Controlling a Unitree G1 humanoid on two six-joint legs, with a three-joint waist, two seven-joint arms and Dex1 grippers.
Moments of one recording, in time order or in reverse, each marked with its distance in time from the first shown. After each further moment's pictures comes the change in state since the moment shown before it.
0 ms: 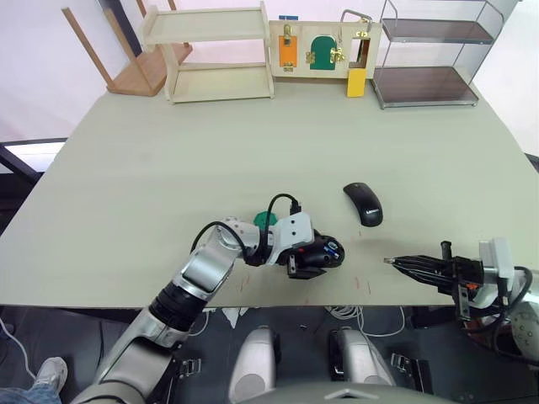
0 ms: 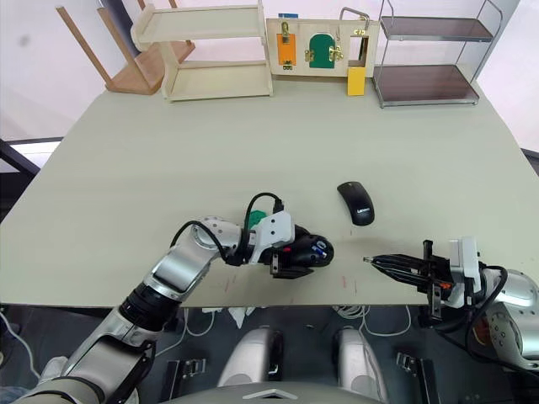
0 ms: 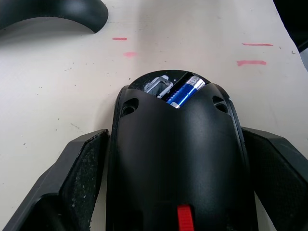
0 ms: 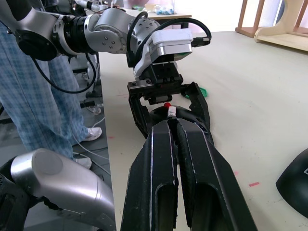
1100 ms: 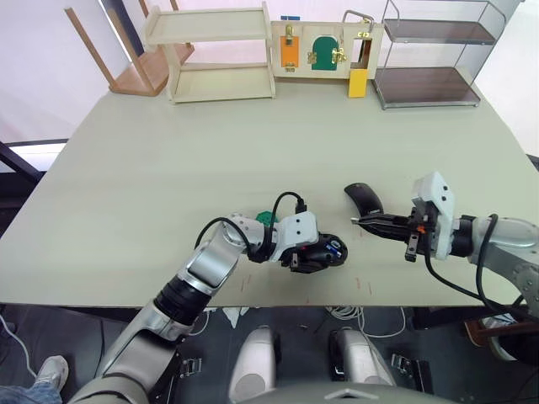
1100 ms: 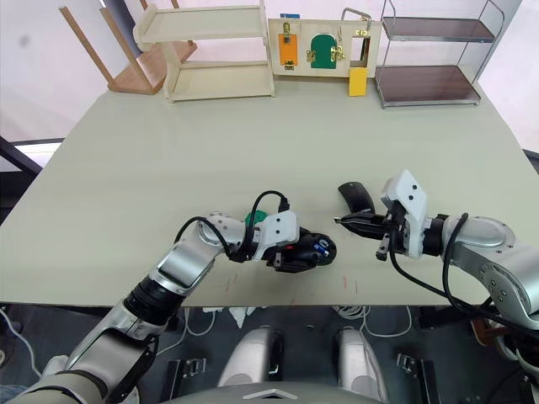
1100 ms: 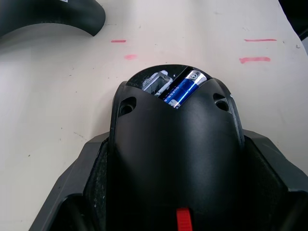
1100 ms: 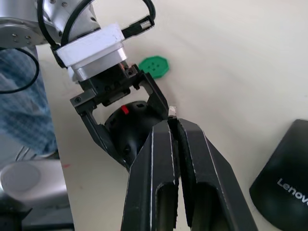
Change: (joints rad) left arm -0.054 -0.013 -0.035 0.044 0.029 -0.014 -0.020; right arm -0.394 -0.168 0.126 -0.391 0.118 0.978 -0.639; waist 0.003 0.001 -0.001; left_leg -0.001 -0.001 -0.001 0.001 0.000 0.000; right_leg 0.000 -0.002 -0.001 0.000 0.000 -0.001
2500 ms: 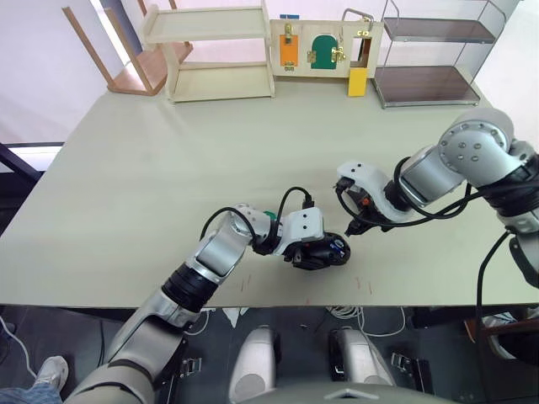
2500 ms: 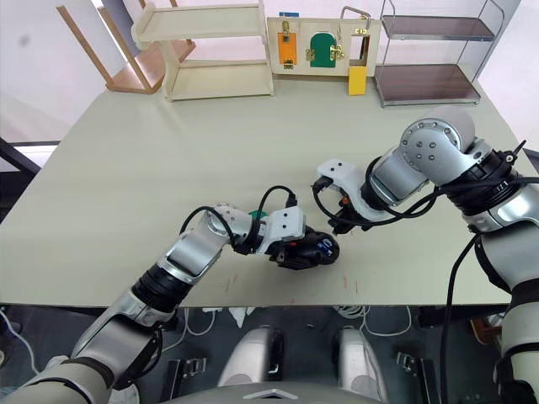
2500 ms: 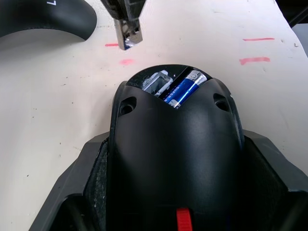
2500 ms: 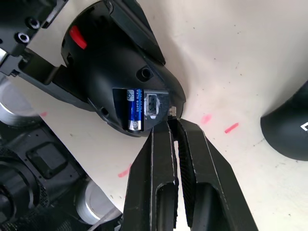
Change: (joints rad) left arm -0.072 -0.014 -0.033 0.042 0.021 0.025 -0.059; right arm -0.975 0.062 0.733 0.666 0.699 0.697 -0.720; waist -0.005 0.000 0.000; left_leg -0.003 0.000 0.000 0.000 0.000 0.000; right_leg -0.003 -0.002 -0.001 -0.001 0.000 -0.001
